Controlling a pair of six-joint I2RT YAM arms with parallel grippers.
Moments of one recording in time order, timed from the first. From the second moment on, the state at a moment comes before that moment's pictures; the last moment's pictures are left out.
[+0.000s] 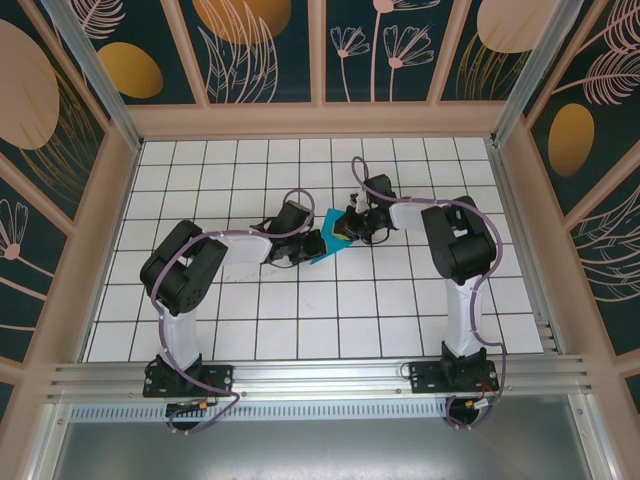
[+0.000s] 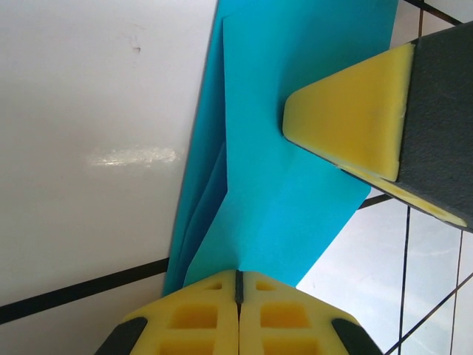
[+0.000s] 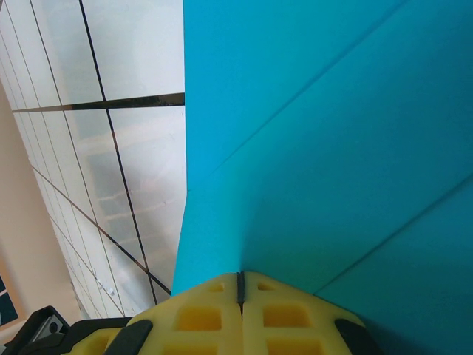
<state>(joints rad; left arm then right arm) -0.64 1.93 1.02 0.02 0.31 -0.84 0.40 2.09 1.23 -0.17 -0.69 0.69</state>
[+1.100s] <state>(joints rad) -0.64 1.84 0.88 0.07 0.31 -0.79 0.40 2.10 1.24 -0.19 -0.68 0.68</state>
